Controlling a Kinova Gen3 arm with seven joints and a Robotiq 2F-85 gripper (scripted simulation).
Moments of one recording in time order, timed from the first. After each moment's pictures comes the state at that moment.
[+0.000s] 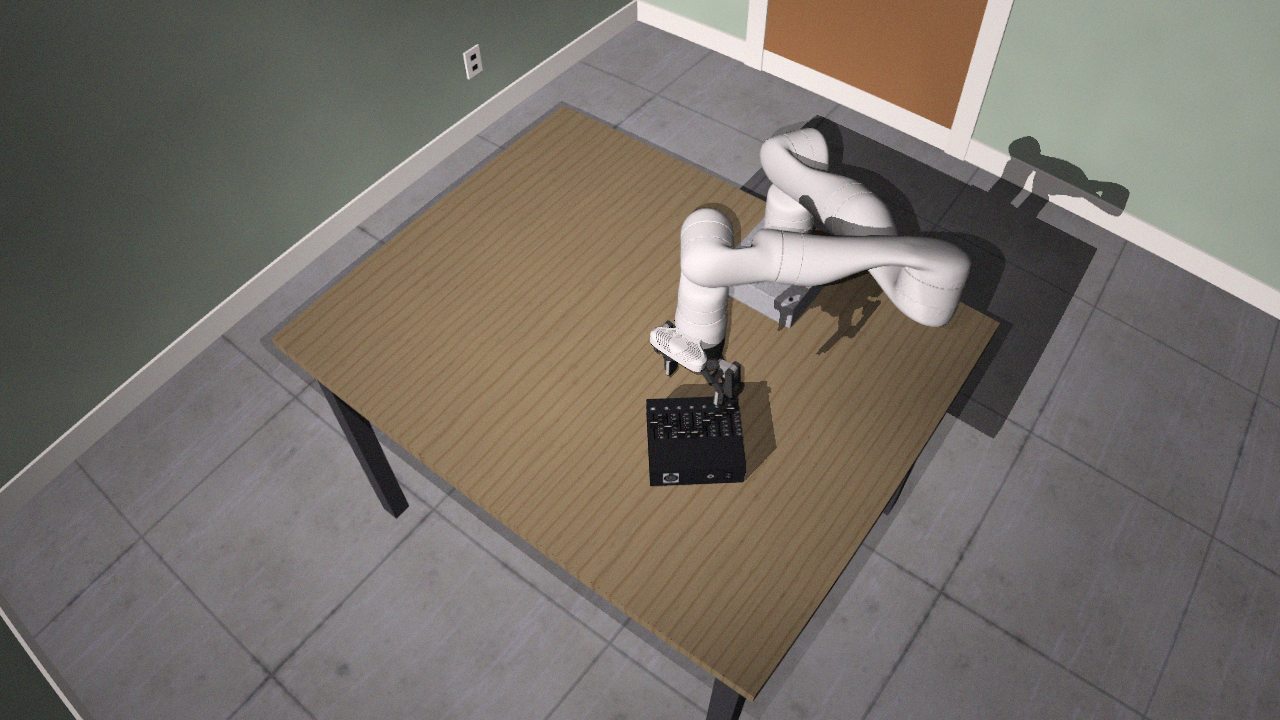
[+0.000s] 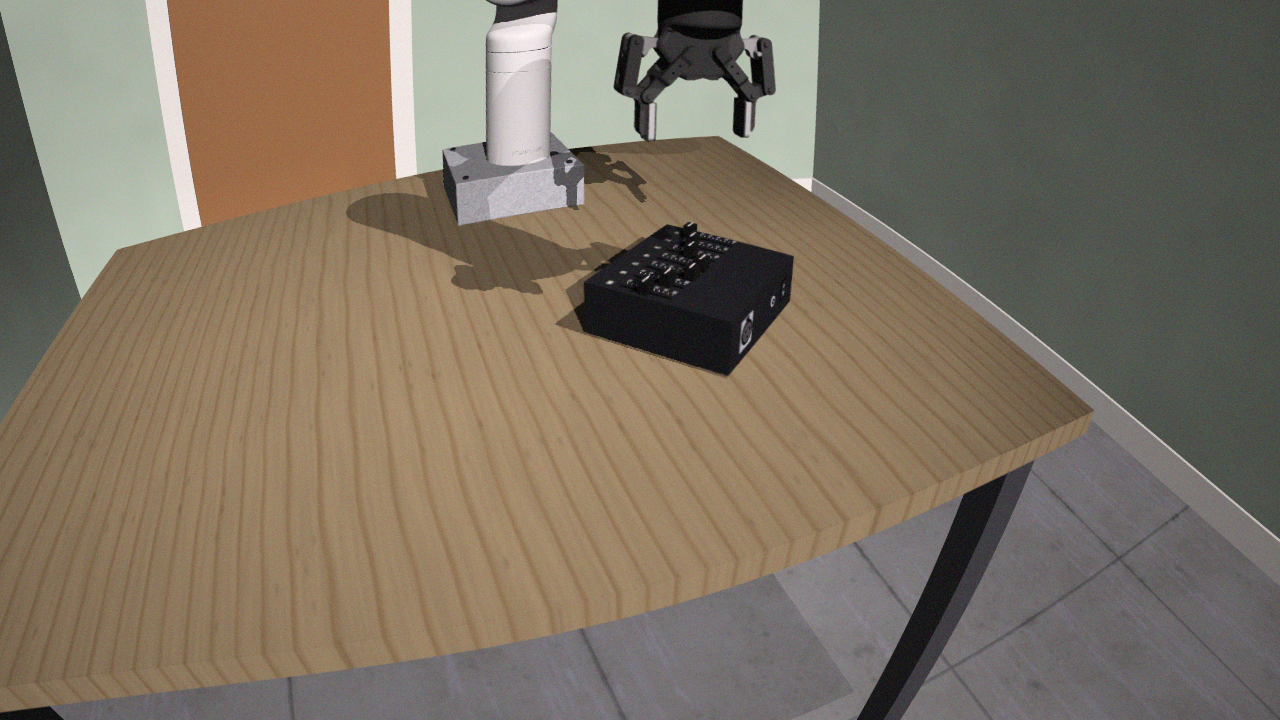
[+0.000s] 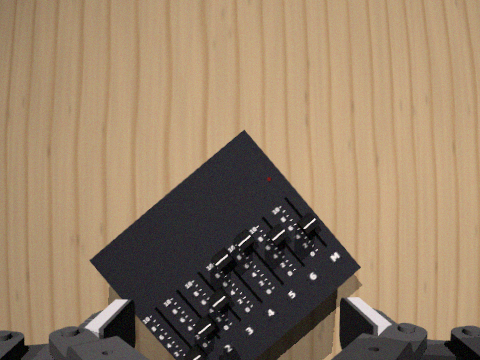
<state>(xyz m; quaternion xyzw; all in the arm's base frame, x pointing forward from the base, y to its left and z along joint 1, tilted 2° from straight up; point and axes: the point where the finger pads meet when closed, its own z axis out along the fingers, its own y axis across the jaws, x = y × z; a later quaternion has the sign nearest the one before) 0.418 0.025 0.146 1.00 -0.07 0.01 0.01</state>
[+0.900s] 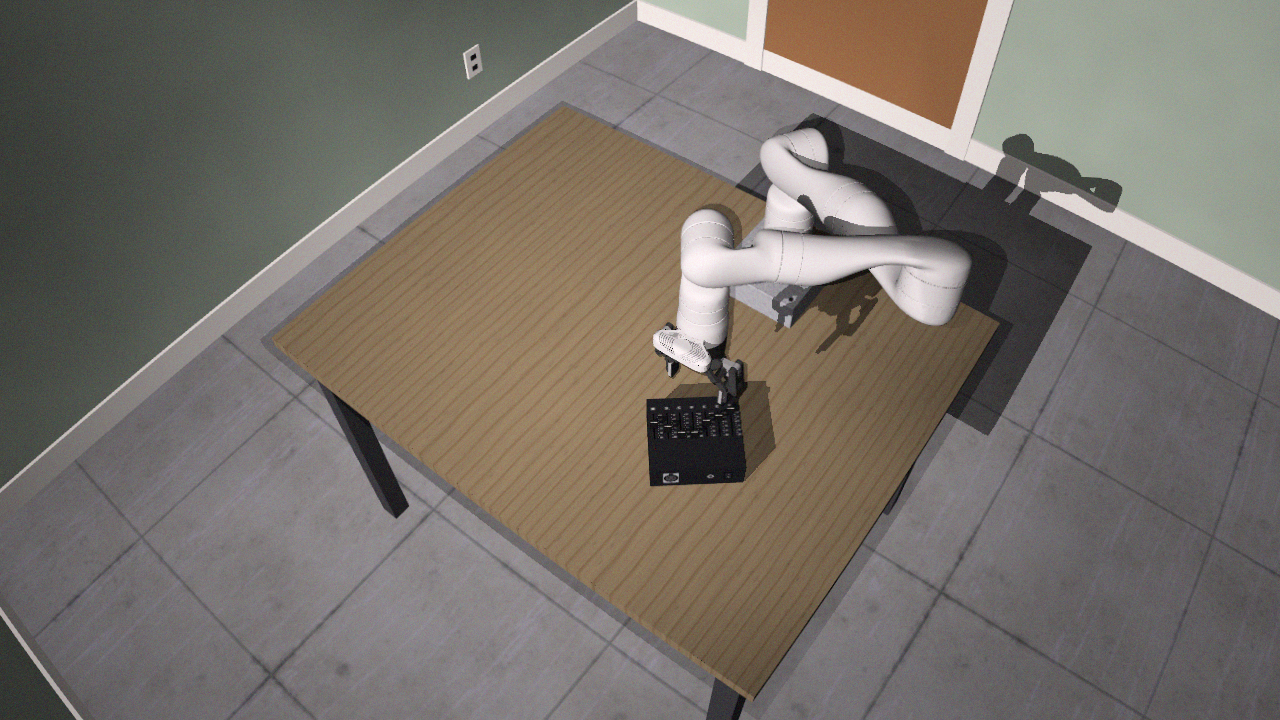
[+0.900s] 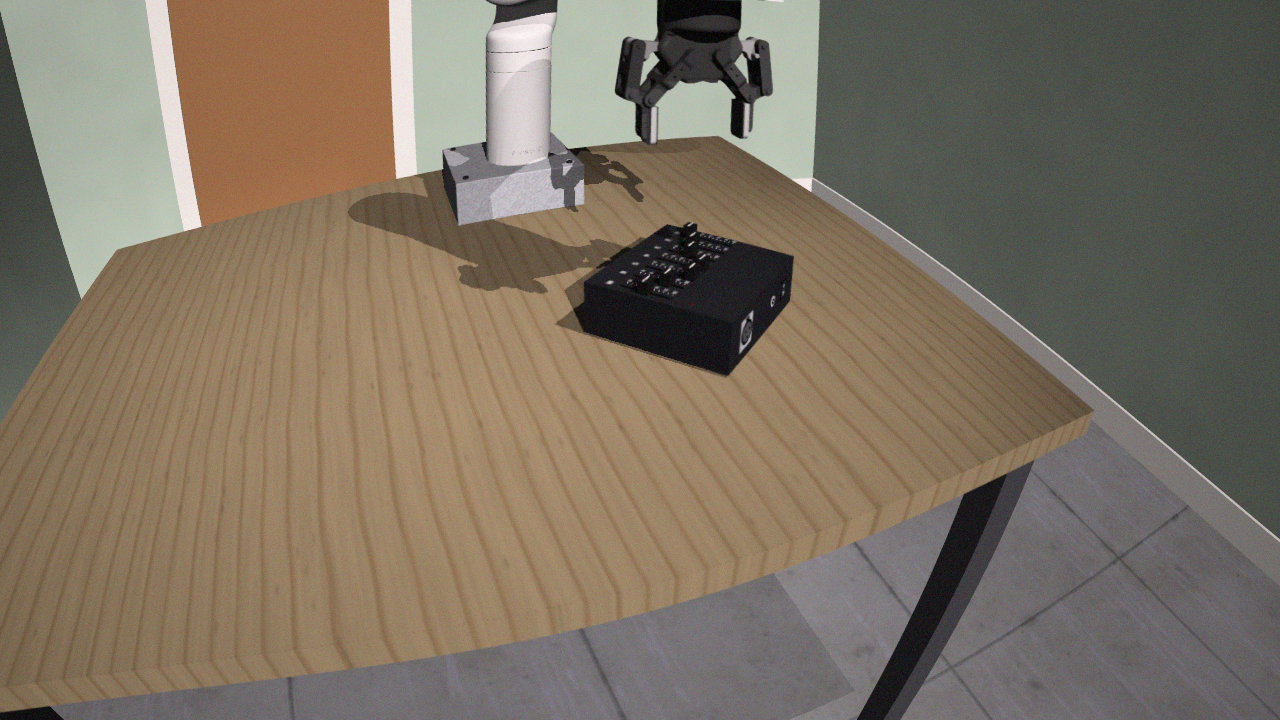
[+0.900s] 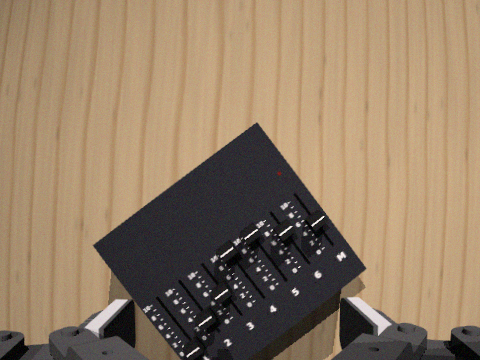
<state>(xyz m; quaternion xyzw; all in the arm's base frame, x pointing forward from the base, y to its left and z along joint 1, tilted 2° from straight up) 0.414 0.028 0.142 1.00 -0.04 0.01 0.00</state>
